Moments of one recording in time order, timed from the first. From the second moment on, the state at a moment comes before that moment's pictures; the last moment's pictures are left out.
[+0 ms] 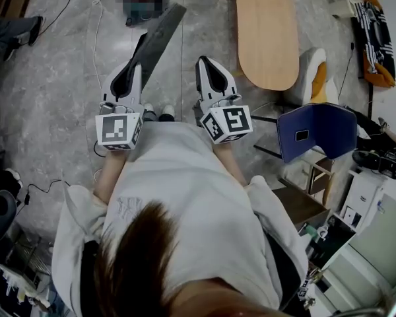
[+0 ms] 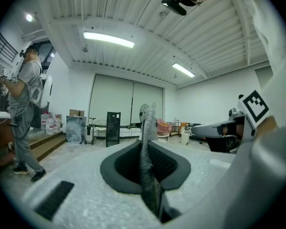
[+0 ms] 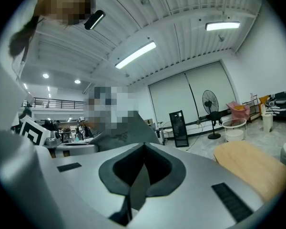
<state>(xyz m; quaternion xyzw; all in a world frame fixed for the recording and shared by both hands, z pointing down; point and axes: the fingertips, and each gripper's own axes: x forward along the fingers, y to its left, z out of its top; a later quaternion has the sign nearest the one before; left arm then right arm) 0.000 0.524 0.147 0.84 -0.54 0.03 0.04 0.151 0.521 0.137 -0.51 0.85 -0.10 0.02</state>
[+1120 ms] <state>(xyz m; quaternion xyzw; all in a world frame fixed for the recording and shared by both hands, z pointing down) -0.057 0.383 0.146 0.85 -0.53 0.06 0.03 0.124 0.391 0.132 -0.54 0.84 -0.11 0.02</state>
